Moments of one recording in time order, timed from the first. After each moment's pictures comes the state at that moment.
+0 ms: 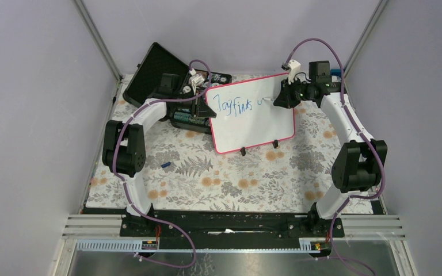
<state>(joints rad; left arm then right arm) -0.21 1.91 1.43 -0.26 1.14 0.09 0.07 1.70 1.52 -0.64 -0.67 -0.31</state>
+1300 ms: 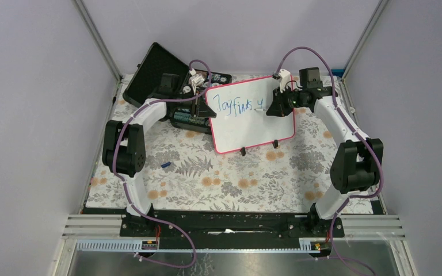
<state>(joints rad) -0.21 1.91 1.43 -0.26 1.14 0.09 0.13 1.70 1.44 -0.65 -0.72 -0.34</state>
